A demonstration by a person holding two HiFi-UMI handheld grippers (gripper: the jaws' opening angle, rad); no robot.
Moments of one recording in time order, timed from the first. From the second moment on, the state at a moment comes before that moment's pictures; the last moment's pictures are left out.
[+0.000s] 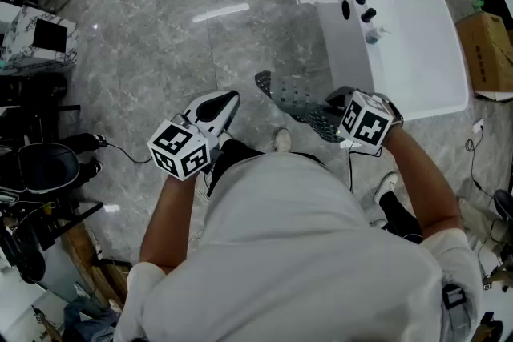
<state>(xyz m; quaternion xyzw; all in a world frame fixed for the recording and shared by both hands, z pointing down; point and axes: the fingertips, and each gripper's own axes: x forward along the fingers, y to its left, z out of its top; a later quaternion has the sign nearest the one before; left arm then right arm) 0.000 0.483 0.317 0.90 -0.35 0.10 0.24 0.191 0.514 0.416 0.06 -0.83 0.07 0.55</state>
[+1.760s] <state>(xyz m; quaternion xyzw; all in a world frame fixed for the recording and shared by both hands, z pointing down) -0.104 0.040 0.330 0.90 -0.34 0.08 0.28 0.118 -0.132 0.450 0.09 -0.80 0.09 0.58</state>
